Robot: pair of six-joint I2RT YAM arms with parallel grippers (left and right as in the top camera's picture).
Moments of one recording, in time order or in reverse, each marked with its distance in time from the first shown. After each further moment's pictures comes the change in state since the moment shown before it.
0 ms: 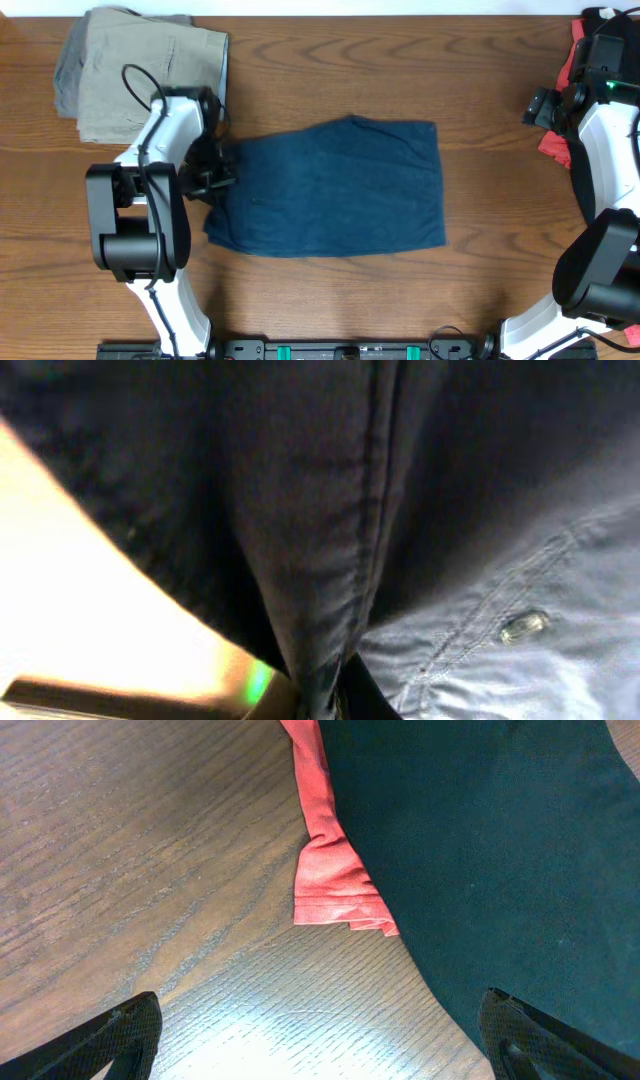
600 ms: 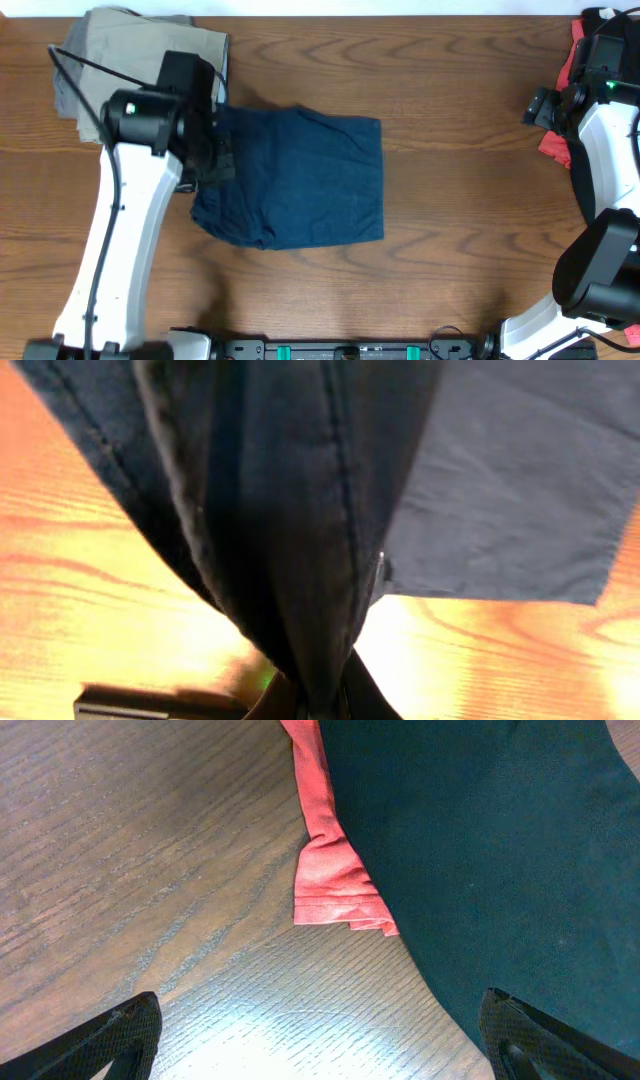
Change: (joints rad) left arm -0.166 -0.535 0.140 -0.135 -0.058 -0.021; right arm 0.000 0.000 0.000 0.000 0.000 0.000
